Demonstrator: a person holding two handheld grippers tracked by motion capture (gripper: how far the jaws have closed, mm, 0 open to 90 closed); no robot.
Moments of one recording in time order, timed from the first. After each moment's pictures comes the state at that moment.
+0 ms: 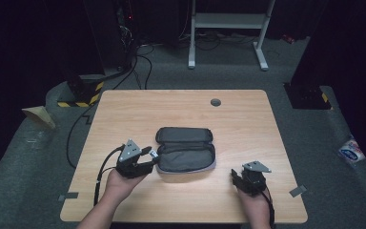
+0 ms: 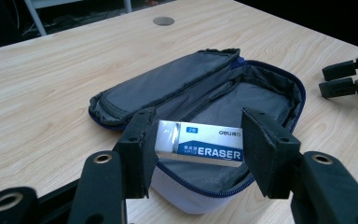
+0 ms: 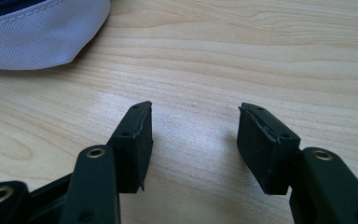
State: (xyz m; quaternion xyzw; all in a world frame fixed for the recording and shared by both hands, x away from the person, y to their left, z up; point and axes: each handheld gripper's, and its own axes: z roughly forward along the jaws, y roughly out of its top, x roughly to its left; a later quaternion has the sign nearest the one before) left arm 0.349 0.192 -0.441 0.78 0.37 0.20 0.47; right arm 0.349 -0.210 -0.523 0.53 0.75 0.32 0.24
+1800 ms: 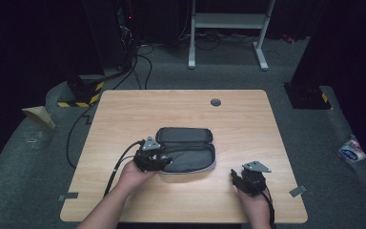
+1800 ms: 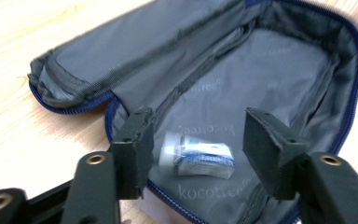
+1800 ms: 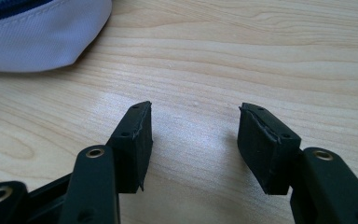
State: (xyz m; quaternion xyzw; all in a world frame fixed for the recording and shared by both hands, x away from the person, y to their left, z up) left arm 0.398 0.163 -0.481 0.83 0.37 0.14 0.40; right arm 0.349 -0.210 -0.523 0.53 0.75 0.32 0.24
